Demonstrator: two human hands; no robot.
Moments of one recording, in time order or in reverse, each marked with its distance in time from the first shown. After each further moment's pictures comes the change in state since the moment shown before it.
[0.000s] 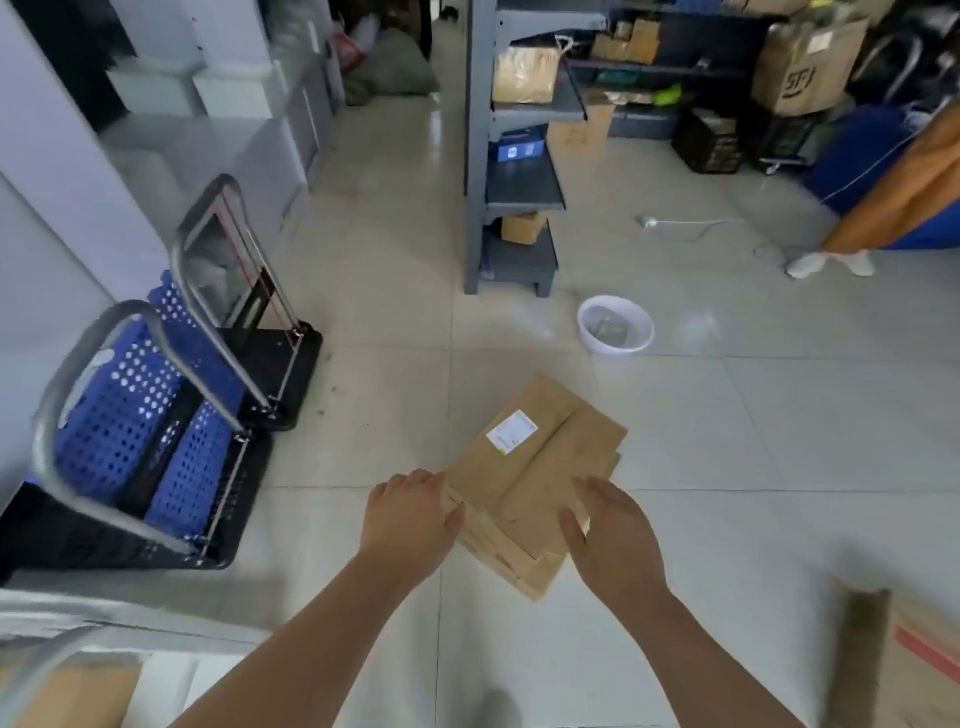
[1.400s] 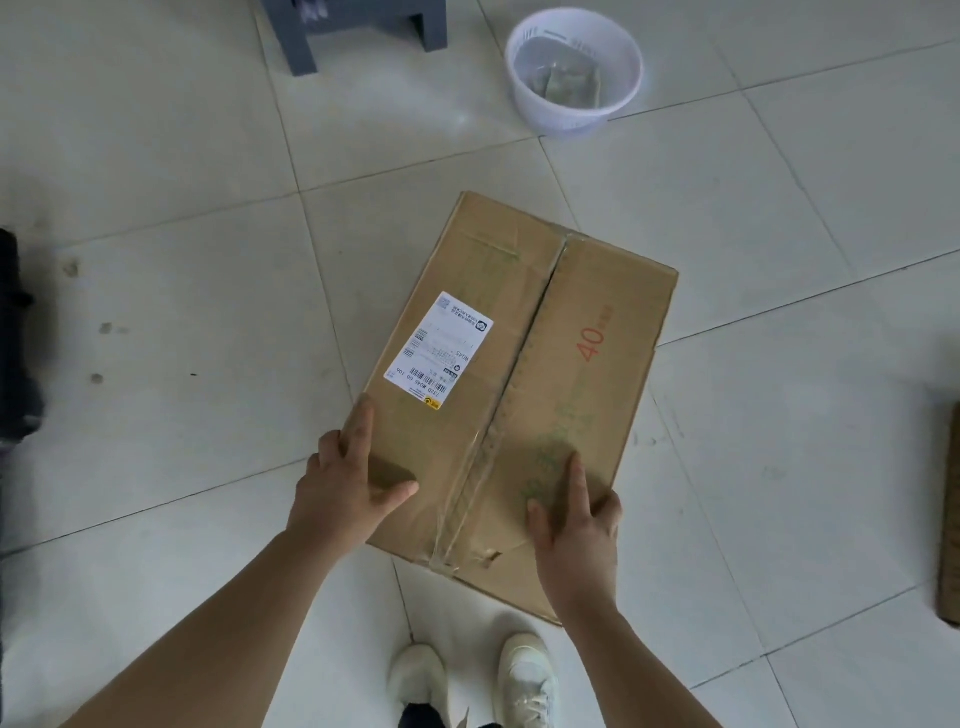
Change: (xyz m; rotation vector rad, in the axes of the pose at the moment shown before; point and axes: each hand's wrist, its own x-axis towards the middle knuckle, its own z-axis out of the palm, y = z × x) left_hand 0.378 -0.073 0.411 -0.132 -0.332 -0.012; right_hand 0.193 0.202 0.436 0.380 -0.088 0.803
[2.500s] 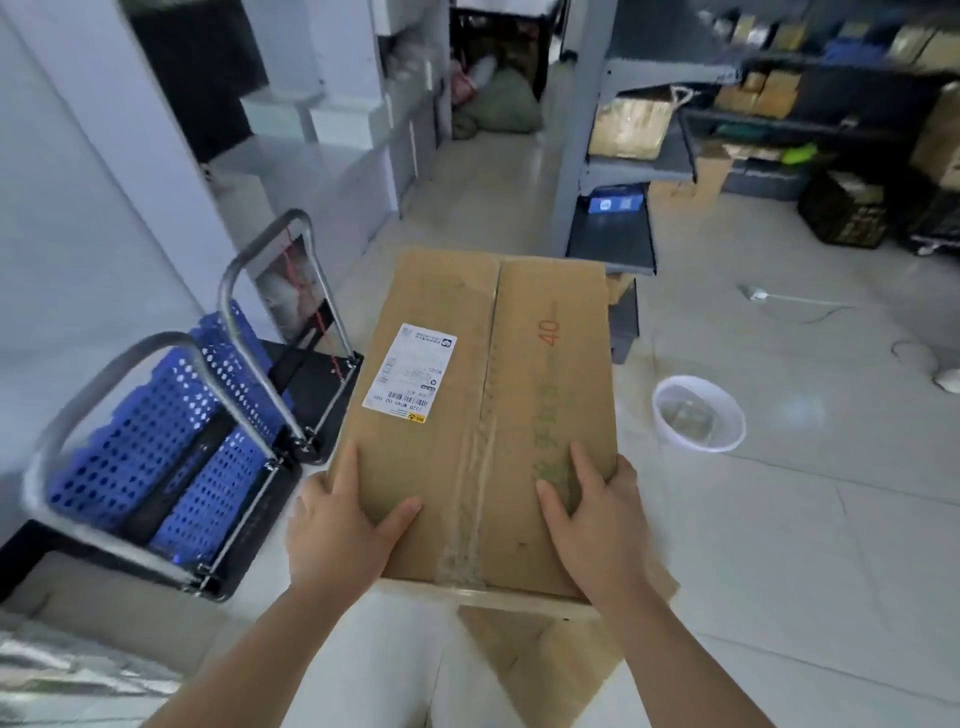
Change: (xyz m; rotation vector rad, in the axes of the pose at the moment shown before) left_hand -0.377 0.084 -0.338 -0.365 0.708 -0.539; right_hand -0.232 -0.307 -0.330 -0.252 0.035 -0.866
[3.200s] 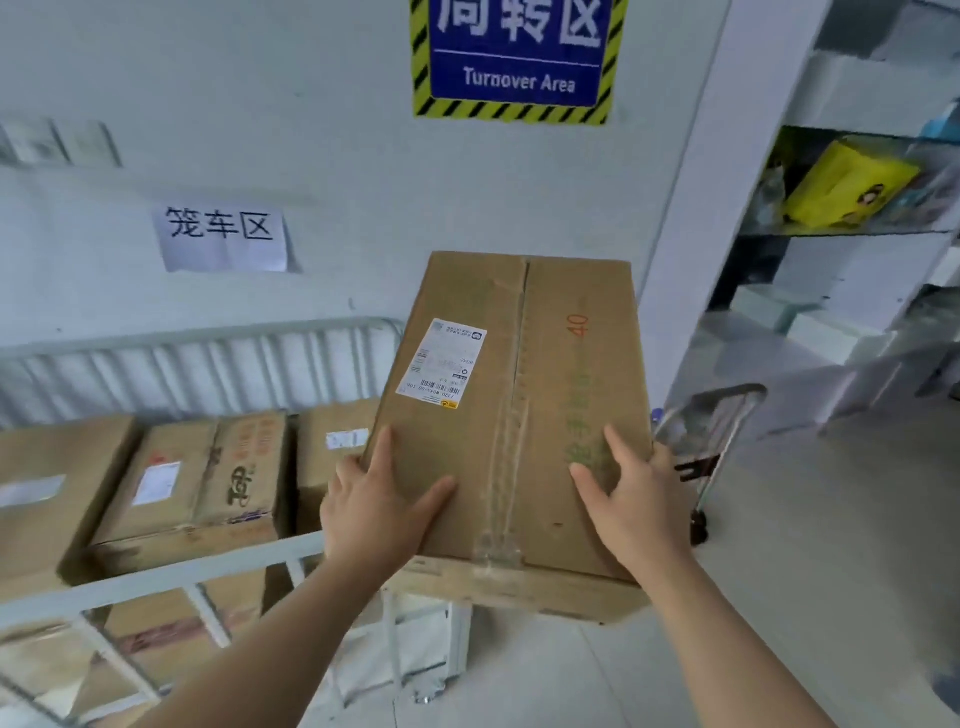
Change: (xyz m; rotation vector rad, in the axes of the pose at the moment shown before) left_hand -0.238 -0.196 -0.236 -0.117 0.715 -0.726; right_hand -0.174 -0.312 -0.009 0.151 -0.227 -0.975
